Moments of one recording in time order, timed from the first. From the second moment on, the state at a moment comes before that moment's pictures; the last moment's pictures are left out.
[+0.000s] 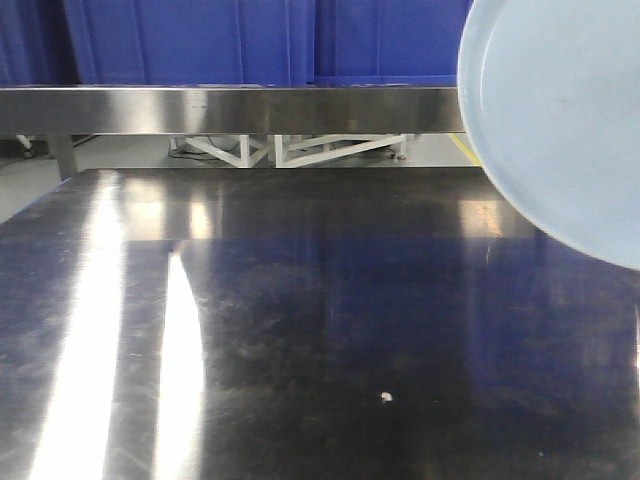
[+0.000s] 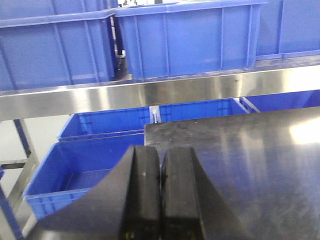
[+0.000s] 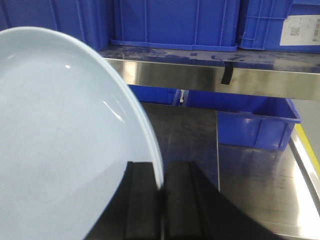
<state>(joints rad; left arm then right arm) -0.11 0.31 -0.20 -0.02 0.00 0.12 0.11 0.43 -0.28 0.07 0.04 -0.04</state>
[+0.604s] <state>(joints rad) -0.11 0.31 -0.20 -0.02 0.00 0.12 0.11 0.43 -0.28 0.07 0.04 -0.04</state>
